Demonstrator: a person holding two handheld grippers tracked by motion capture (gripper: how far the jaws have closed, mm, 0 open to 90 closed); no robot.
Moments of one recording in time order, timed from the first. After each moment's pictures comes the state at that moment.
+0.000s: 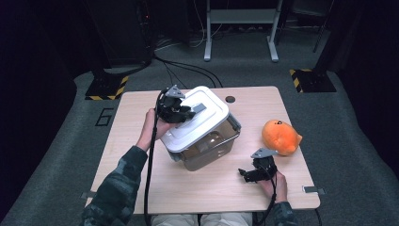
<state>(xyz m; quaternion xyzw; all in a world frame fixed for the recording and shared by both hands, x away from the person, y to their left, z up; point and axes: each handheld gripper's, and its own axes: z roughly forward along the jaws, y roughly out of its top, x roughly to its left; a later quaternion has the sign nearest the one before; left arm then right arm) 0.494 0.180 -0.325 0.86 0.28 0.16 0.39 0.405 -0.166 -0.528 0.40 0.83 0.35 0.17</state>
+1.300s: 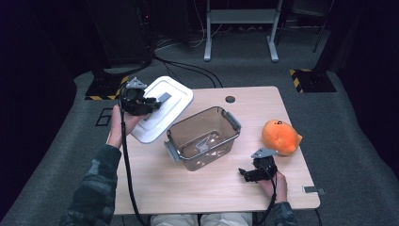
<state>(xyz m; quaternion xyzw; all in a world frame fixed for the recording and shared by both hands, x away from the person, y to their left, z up) 0.501 0.279 -0.311 0.81 0.38 0.21 0.39 0.405 -0.166 -0.528 0.40 0.82 0.36 0.17</state>
